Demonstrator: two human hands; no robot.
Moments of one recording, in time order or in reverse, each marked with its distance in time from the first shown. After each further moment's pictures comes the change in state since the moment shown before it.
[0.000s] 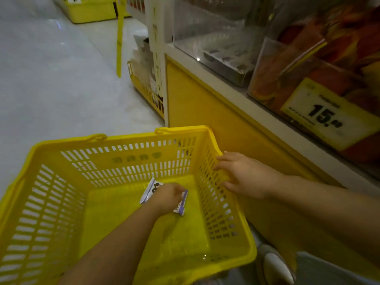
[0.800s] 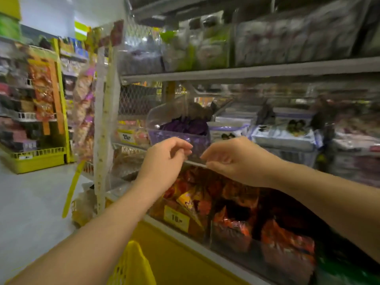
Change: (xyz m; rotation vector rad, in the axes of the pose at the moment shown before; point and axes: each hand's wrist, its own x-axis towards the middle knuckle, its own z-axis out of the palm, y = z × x) left_hand -0.302 0.359 -0.137 -0.343 0.652 1.153; right_hand -0.350 -0.093 -0.268 -0.093 0.846 0.141
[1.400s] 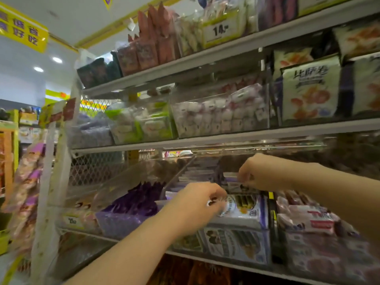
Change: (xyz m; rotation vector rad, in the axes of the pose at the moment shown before) left_hand 0.107 0.096 0.112 0.443 -0.607 0.317; right_hand 0.003 0.158 -0.141 -0.481 -0.128 0.340
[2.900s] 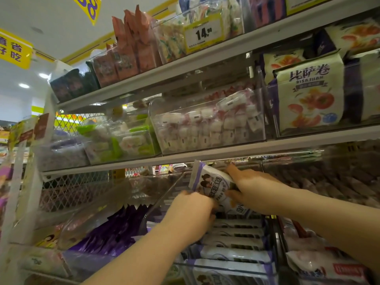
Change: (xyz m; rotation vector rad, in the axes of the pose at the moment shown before) left_hand 0.080 -0.019 0.021 0.538 0.025 0.042; right_hand 0.027 0.006 0.024 0.109 0.222 0.085
